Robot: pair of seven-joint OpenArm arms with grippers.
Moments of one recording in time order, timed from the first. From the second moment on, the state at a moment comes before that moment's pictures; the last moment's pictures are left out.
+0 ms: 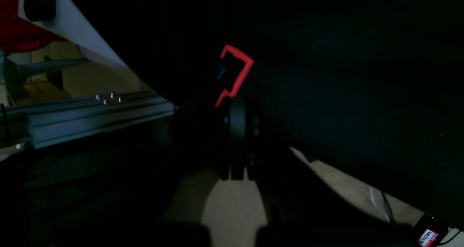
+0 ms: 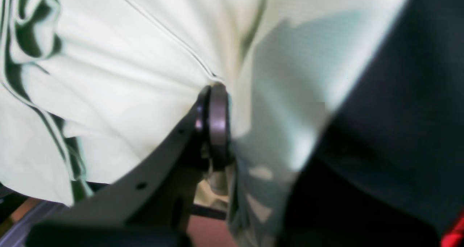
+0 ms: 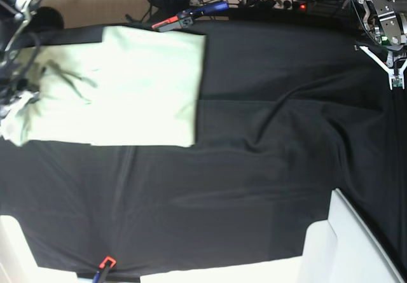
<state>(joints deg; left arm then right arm) 19.5 -14.5 -36.9 83.5 15.7 -9.3 39.0 6.5 18.0 38.1 60.7 14.7 40.6 -66.9</state>
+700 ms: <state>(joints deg) 19.5 -14.5 -36.9 83.5 15.7 -9.3 39.0 -3.0 12.6 19.4 90.0 14.6 9.9 -66.2</state>
